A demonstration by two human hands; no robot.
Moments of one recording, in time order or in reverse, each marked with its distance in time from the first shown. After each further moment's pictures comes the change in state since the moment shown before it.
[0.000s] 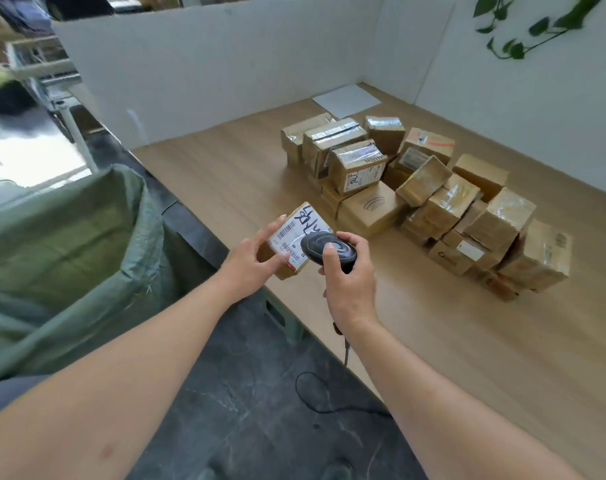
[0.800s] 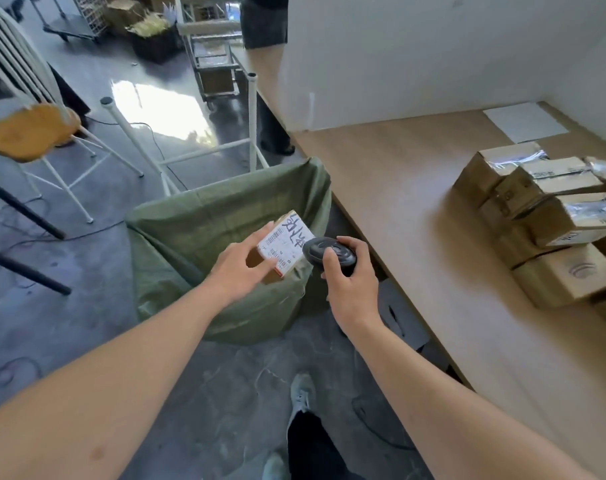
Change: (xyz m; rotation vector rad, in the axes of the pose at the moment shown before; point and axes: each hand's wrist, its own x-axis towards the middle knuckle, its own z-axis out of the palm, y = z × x) left_hand -0.088 -0.272 -0.297 0.085 0.281 -0.358; right_hand -0.069 -0.041 0.366 -0.062 -0.388 0.034
